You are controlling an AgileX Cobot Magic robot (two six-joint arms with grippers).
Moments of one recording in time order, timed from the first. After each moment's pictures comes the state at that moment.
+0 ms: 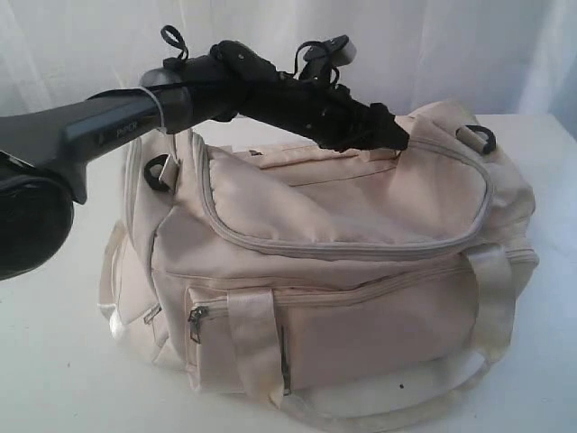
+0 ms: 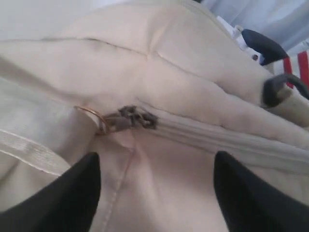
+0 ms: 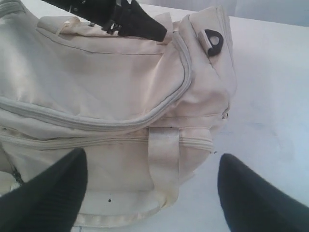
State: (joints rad) left arm -0.59 2.40 -2.21 -1.03 0.76 0.70; right arm 0.38 0.54 -0.75 0.10 0.85 -0.03
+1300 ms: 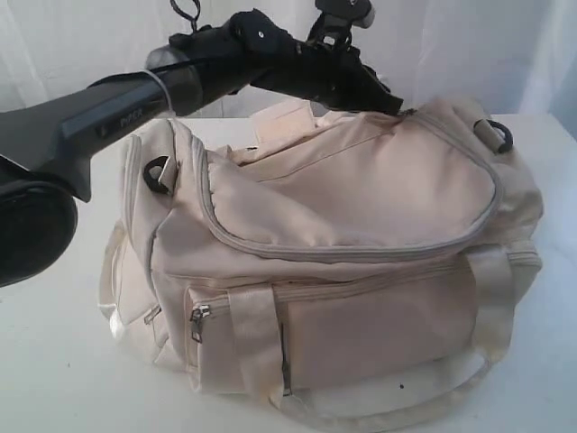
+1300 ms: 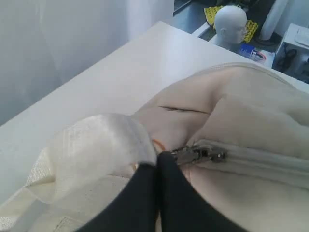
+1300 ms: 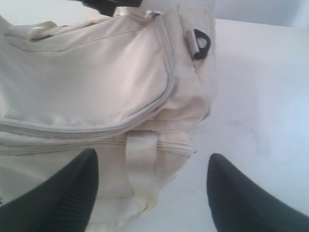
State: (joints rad) left arm -0.64 2.37 -2.32 -0.73 0.57 0.73; right arm 0.45 0.56 -0.75 -0.09 0.83 0.16
